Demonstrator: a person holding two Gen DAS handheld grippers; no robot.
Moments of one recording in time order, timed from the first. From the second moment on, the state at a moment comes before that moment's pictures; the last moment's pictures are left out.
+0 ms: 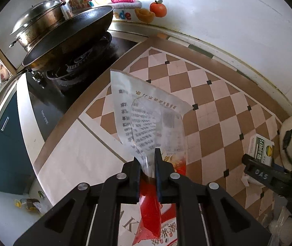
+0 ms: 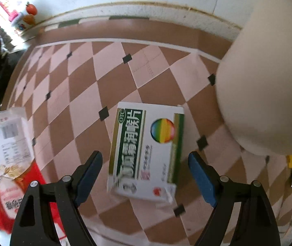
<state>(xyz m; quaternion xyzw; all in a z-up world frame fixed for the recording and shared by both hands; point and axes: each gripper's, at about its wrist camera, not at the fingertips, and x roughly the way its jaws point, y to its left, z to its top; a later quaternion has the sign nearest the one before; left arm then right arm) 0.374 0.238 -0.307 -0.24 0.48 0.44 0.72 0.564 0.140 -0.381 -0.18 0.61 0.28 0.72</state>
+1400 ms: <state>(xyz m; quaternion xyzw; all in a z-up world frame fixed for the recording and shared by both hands) -0.036 0.140 -0.296 -0.31 0.44 0.40 0.74 0.132 -0.019 -0.267 -0.11 0.57 0.42 0.70</state>
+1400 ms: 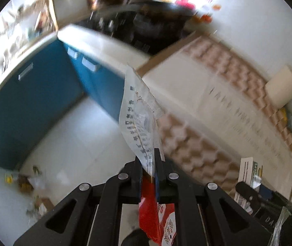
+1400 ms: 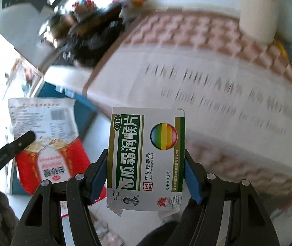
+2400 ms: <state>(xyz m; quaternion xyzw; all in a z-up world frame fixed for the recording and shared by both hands) -0.074 0.201 -0.851 -0.48 0.60 0.35 0.53 0.042 0.059 -0.826 -0.25 0.72 0.39 0.52</state>
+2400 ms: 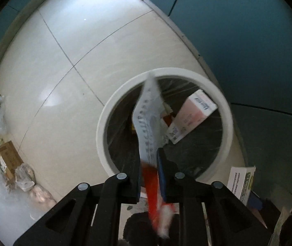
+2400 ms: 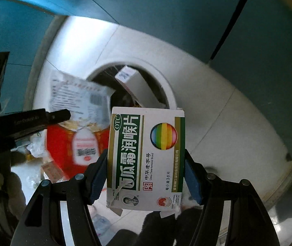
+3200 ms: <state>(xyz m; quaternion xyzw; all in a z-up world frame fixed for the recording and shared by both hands) -0.125 0.154 -0.628 -0.40 0.56 0.43 0.59 0.029 0.063 -0.683 -0.33 0.63 0.40 0.57</state>
